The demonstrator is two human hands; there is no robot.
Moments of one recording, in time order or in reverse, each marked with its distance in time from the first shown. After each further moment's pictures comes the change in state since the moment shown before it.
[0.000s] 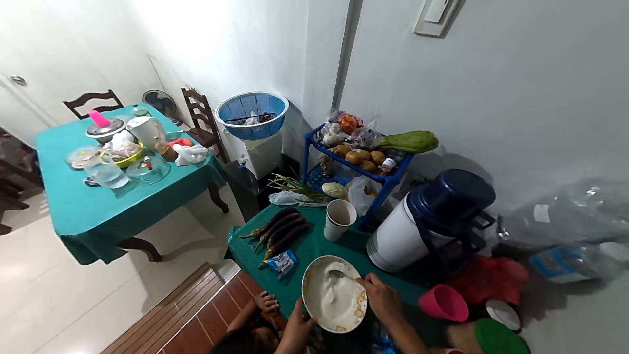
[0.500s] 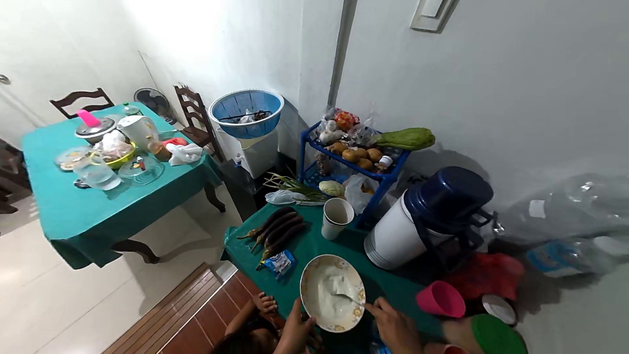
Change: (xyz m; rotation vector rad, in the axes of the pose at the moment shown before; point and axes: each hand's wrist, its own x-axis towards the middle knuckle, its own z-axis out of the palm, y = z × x) left_hand 0.001 0.002 -0.001 0.038 -0.008 0.000; right_hand -0.057 -0.010 -0.026 0.016 -0.147 0.052
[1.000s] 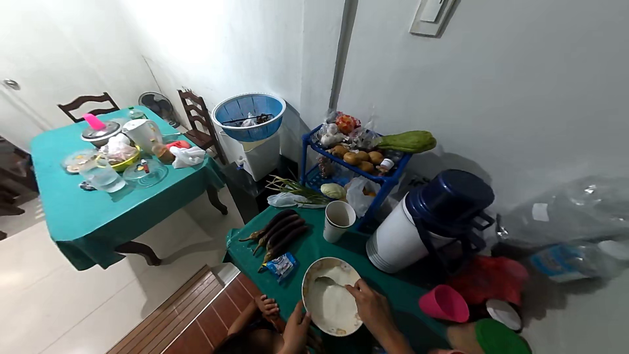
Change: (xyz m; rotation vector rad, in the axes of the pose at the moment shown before) left_hand 0.002 -0.004 -0.003 0.023 0.031 0.045; right_hand 0.051 -0.025 0.025 -0.006 0.136 -0.092
